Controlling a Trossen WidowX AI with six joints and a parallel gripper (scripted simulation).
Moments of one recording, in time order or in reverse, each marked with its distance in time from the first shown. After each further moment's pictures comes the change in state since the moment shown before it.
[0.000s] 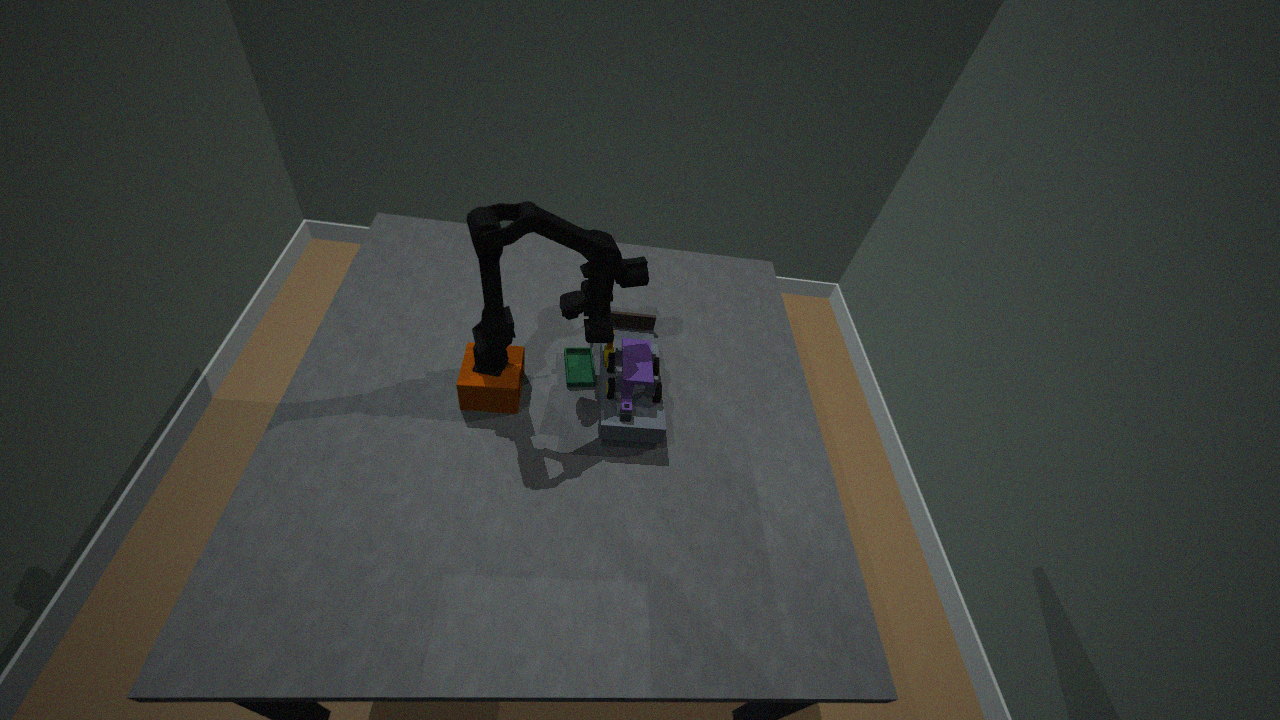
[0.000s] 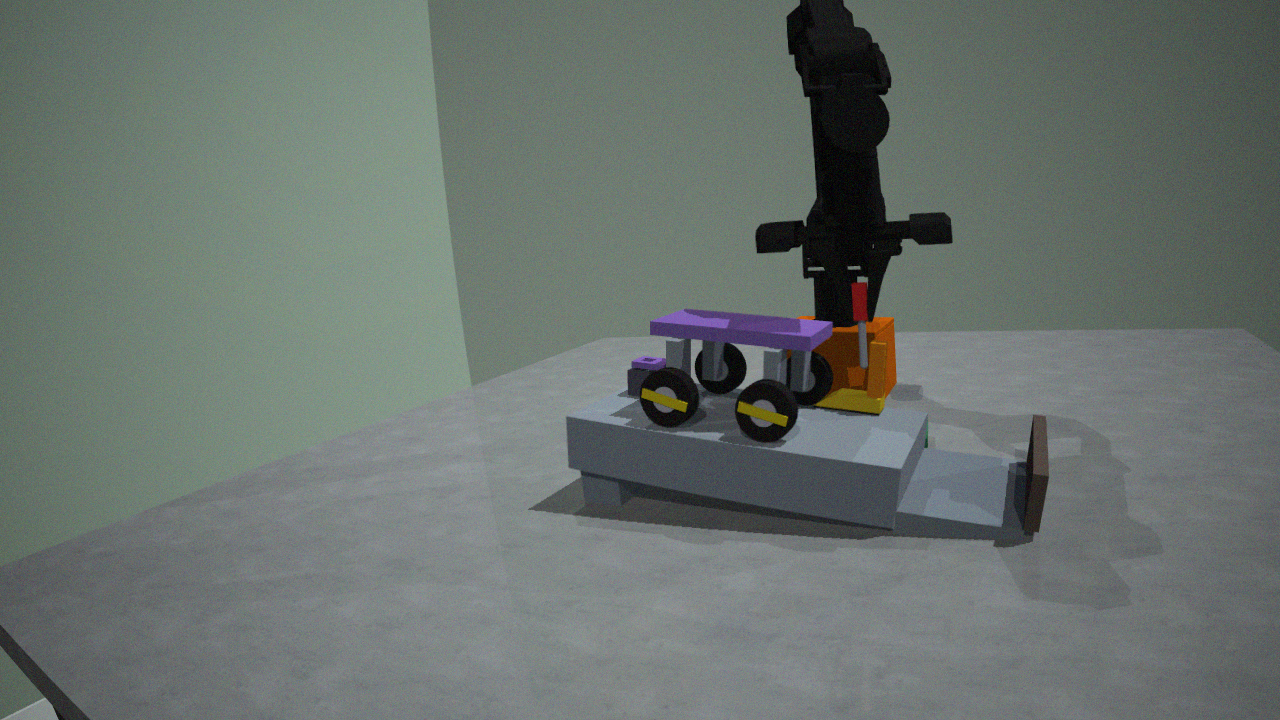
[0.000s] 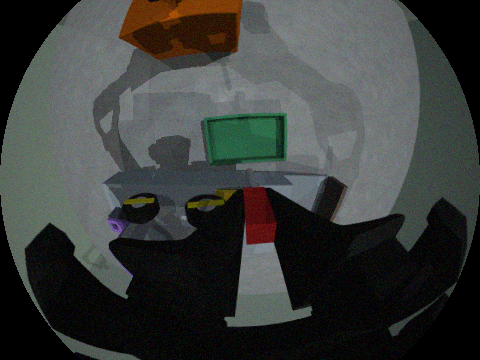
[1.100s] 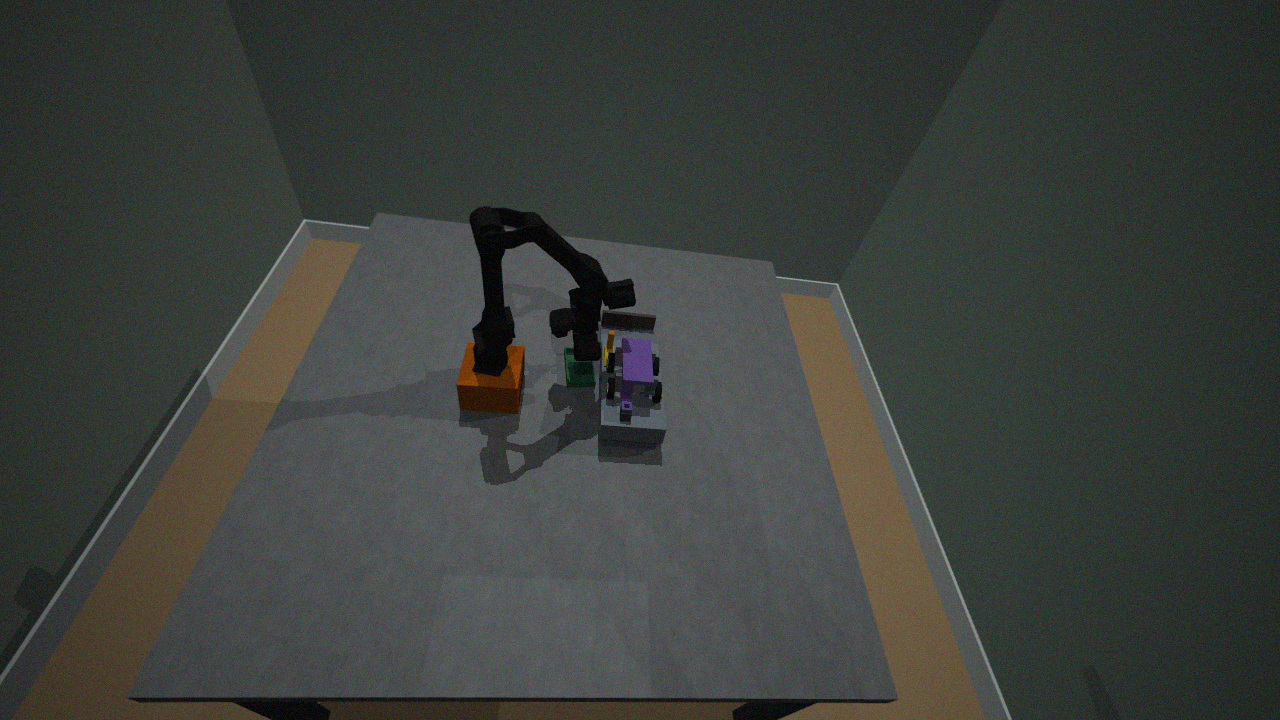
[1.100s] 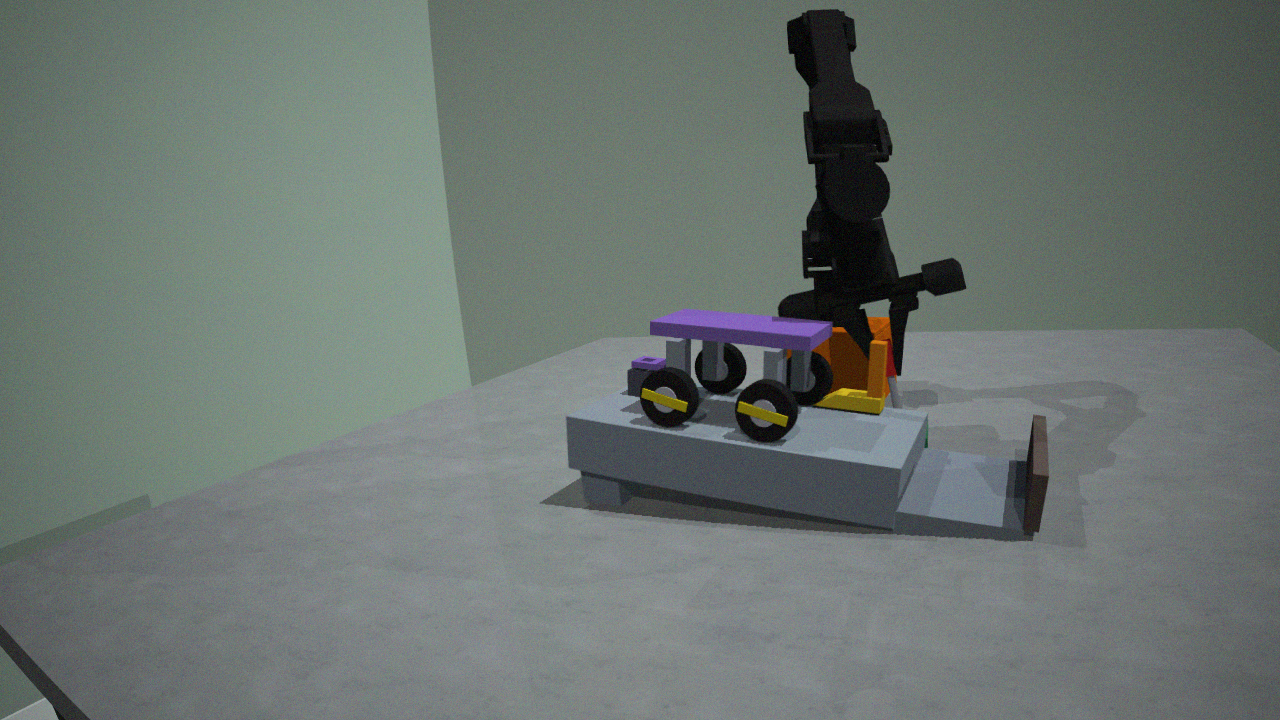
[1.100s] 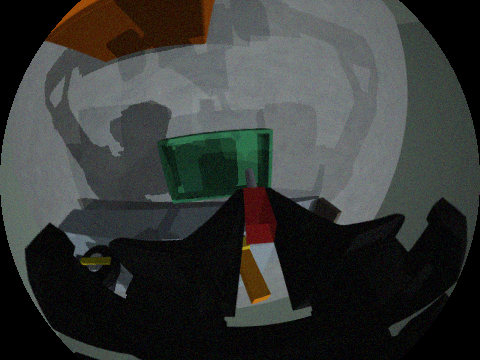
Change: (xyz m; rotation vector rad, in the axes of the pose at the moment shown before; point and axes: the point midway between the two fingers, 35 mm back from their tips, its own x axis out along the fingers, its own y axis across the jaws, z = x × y) arm 0.061 -0.019 0.021 -0.019 0.004 -0.175
